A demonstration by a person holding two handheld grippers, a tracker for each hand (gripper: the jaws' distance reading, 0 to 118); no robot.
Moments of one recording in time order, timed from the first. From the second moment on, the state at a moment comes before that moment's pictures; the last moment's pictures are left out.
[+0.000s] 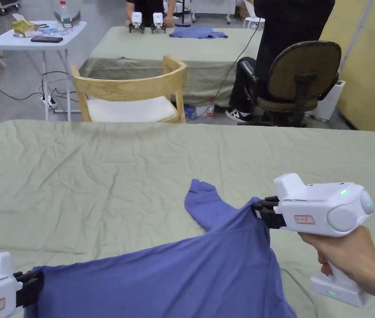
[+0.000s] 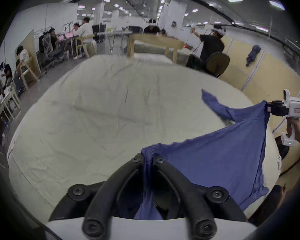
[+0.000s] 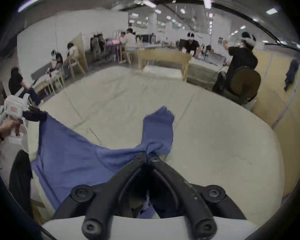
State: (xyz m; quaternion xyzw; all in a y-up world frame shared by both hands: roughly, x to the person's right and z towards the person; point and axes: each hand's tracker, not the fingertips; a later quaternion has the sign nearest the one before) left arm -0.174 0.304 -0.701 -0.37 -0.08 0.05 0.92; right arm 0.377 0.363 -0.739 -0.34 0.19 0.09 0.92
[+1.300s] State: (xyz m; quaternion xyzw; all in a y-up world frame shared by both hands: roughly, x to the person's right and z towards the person) left arm -0.171 0.859 -0.715 0.03 -0.18 0.05 0.98; right arm 0.416 0.914 -0.595 0.01 -0.01 0.05 1.00
